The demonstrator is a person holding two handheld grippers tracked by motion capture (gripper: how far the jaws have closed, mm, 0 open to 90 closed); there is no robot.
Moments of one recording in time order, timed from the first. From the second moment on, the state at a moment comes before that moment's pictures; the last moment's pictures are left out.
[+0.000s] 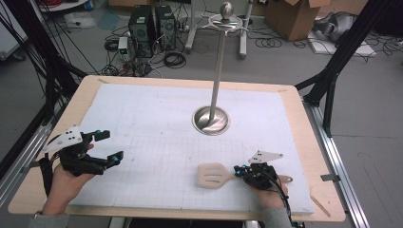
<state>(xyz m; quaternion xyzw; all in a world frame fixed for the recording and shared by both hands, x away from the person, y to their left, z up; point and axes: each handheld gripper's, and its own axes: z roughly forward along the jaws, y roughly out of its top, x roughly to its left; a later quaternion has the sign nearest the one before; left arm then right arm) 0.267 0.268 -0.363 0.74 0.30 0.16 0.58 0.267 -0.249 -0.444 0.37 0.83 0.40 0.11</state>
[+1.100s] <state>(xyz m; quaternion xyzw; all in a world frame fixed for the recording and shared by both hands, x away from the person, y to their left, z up) 0.302 0.234 -0.359 0.74 0.27 0.14 0.60 0.207 -0.349 -0.442 0.48 0.74 0.43 0.17</state>
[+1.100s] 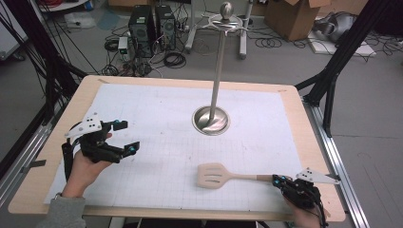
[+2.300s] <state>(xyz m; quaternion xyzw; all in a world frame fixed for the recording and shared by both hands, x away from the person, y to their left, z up) 0.288 0.252 -0.363 0.74 0.29 0.15 0.59 0.232 -0.353 -0.449 0.50 0.74 0.41 0.21</state>
